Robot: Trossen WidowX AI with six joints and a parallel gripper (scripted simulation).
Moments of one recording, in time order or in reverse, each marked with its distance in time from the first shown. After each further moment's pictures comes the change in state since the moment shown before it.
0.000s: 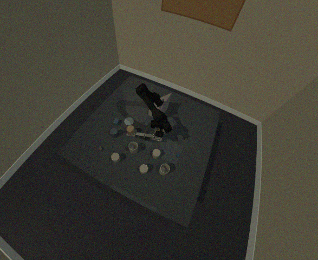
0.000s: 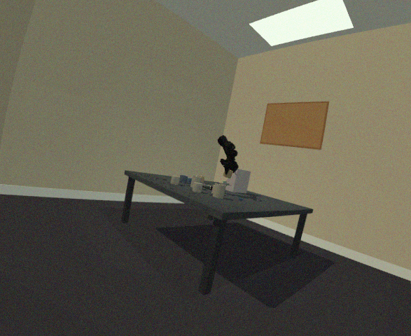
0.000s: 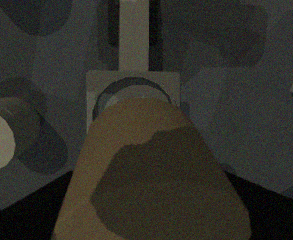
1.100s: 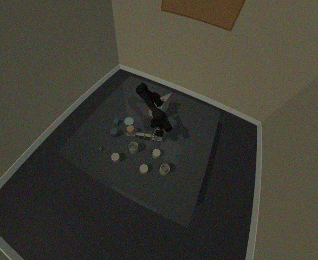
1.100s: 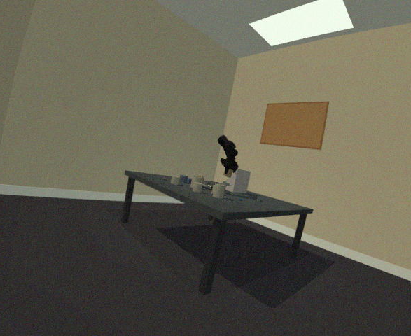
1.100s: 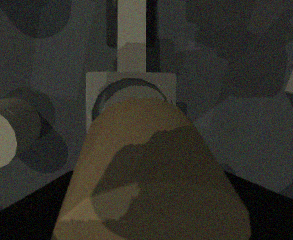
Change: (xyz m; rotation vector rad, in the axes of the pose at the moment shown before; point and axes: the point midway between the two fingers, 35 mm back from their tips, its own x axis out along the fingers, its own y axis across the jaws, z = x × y) arm -0.007 -0.001 0.001 0.002 -0.001 -0.003
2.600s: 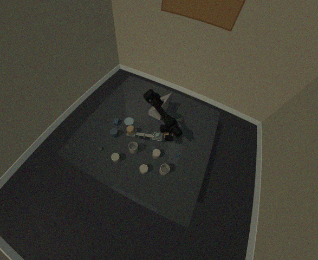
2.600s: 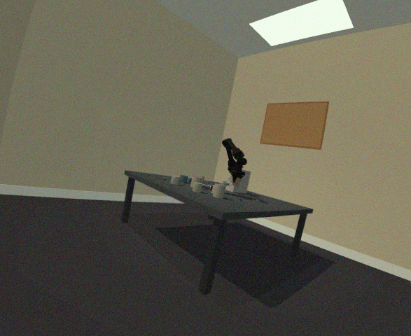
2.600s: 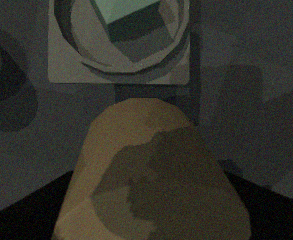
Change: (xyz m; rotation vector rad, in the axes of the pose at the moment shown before) arm 0.056 -0.008 -0.084 -0.003 0.000 0.004
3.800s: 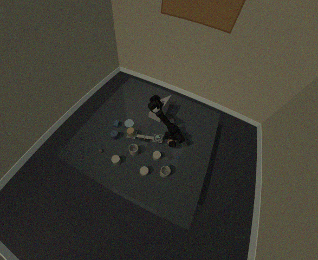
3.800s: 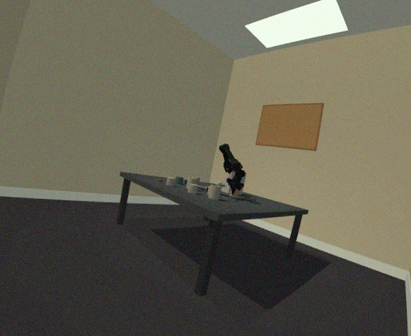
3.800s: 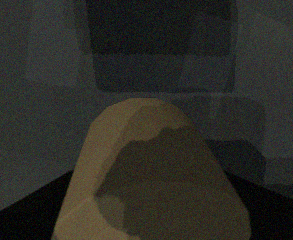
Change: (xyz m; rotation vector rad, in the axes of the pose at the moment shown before) arm 0.080 -0.008 -0.045 0.020 0.020 0.010
